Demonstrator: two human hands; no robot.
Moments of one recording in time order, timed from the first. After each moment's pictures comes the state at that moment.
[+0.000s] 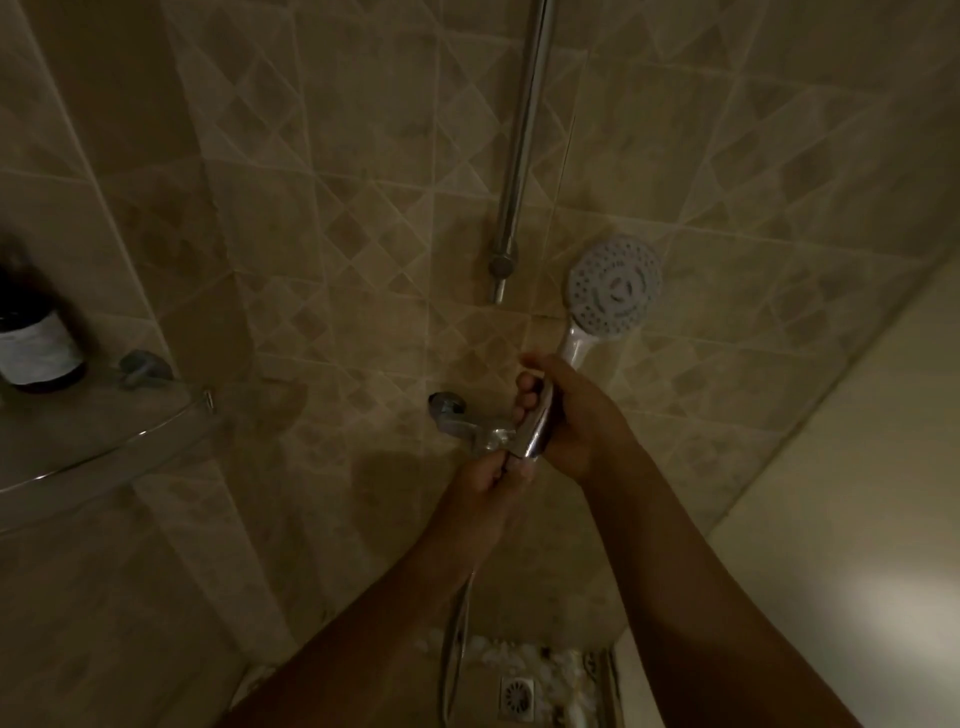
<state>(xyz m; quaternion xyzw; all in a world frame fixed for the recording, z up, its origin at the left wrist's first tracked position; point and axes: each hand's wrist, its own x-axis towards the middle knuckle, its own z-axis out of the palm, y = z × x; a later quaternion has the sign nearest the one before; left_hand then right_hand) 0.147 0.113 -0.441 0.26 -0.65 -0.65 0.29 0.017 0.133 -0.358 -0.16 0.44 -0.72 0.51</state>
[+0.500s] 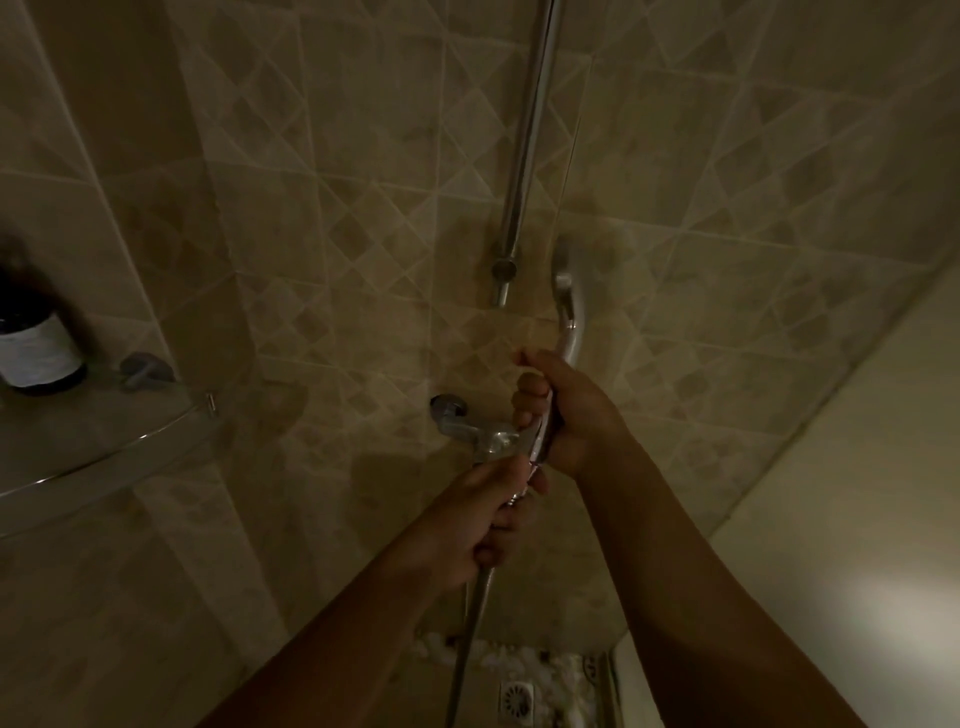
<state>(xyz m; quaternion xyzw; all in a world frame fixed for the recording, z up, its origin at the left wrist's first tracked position) 0.155 0.101 -0.437 0.14 -0.48 -0.86 0.13 0.017 0.122 -0.360 -0.20 0.42 -0.71 0.53</state>
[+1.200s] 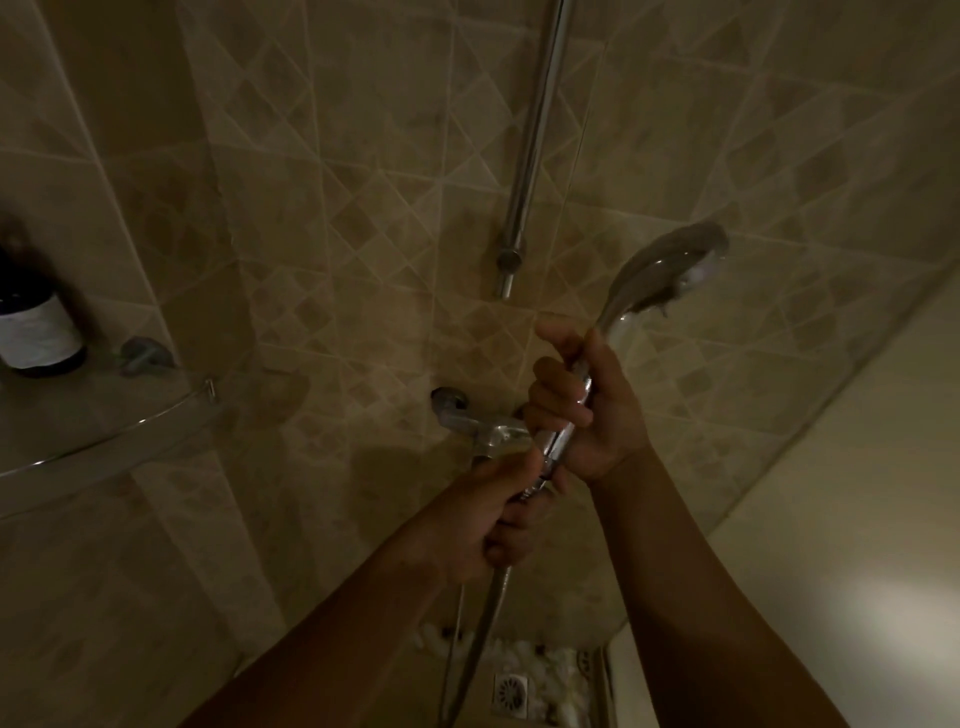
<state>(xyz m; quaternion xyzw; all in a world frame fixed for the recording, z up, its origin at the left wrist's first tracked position) 0.156 0.110 -0.423 0.05 -0.44 -0.89 0.08 0.015 0.140 -0.360 -0.35 0.15 -0.69 0.61</state>
